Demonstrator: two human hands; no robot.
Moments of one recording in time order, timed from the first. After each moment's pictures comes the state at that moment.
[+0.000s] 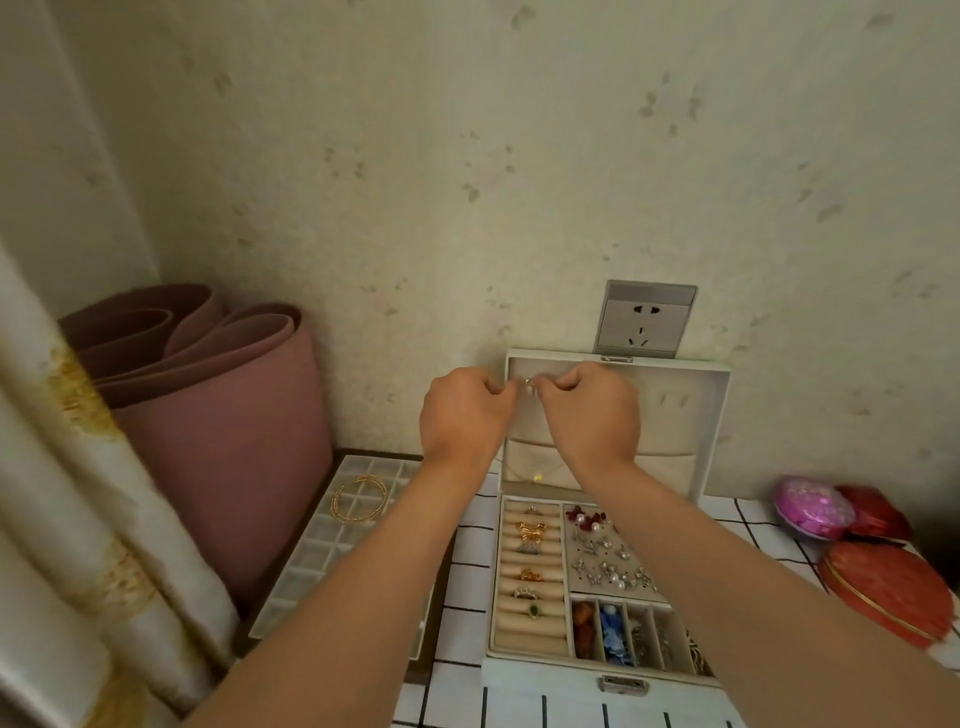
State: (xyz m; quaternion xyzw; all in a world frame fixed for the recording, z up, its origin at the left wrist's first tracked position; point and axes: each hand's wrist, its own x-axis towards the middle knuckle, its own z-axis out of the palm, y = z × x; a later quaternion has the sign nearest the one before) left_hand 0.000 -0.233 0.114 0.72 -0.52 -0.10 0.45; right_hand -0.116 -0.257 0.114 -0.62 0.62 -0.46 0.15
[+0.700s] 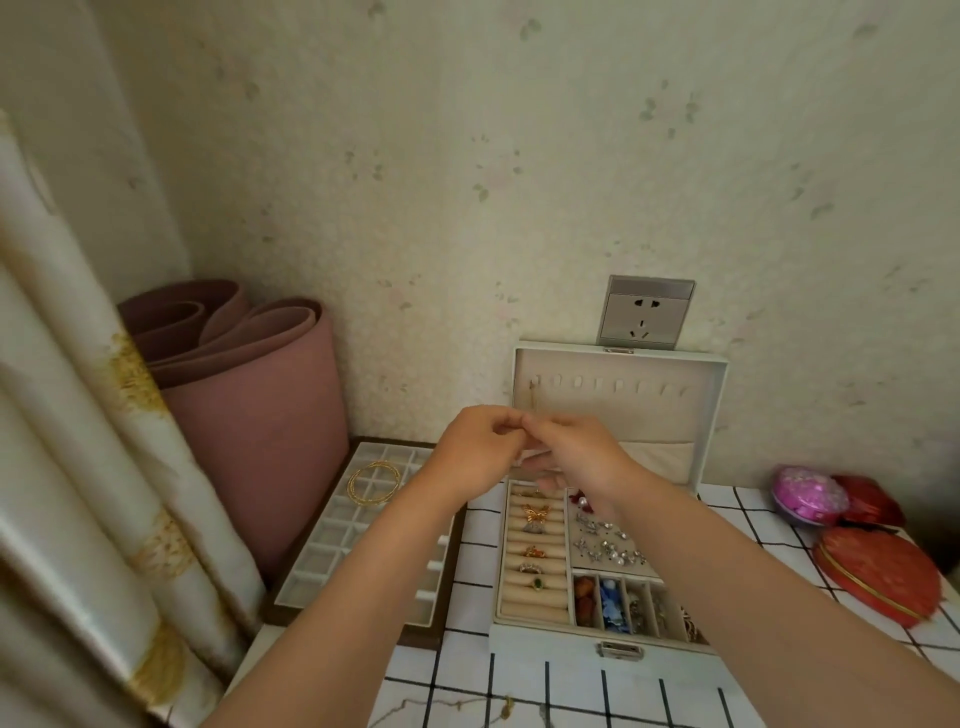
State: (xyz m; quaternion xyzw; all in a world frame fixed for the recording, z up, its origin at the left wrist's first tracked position) left_hand 0.005 -0.185 0.103 0.61 -0.58 -0.36 0.41; right_hand -0.131 -0.216 0.104 -0.57 0.52 -0.30 0.56
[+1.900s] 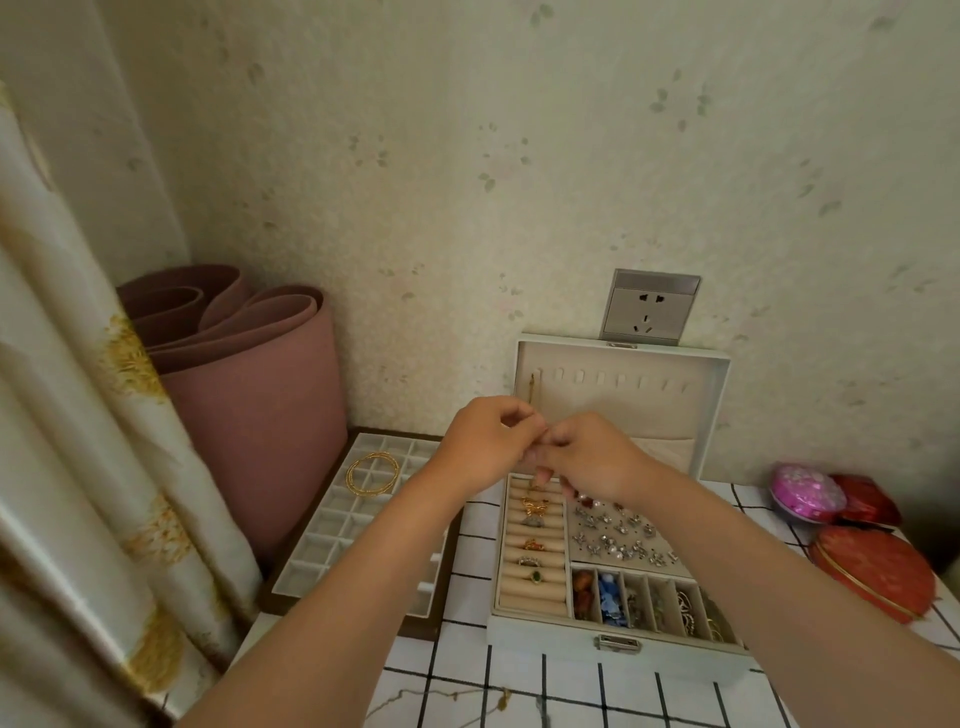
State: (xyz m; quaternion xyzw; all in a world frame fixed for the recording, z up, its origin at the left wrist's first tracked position) left_hand 0.002 -0.194 0.095 0.60 -0.62 -0.29 0.42; right_hand -0.149 -0.218 0.107 -0.75 0.49 -0.18 0.41
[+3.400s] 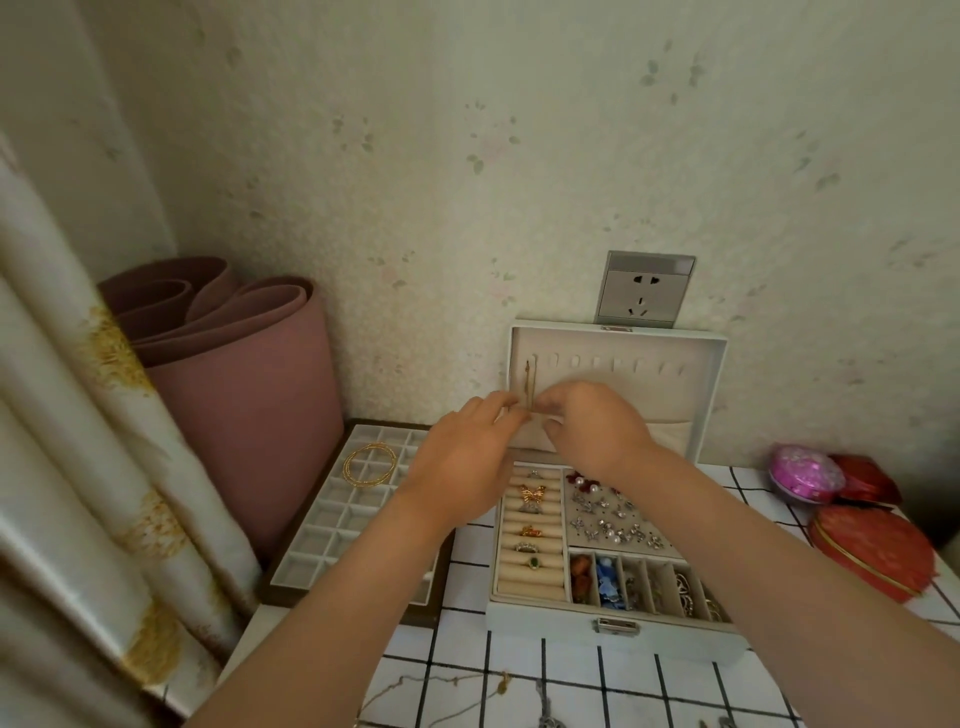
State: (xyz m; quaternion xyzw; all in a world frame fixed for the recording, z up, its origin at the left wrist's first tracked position) left_hand 0.020 -0.178 0.061 0.55 -0.80 0.09 0.22; right_hand -0.149 -0.238 0.096 -0.84 0.51 -0.17 0.11
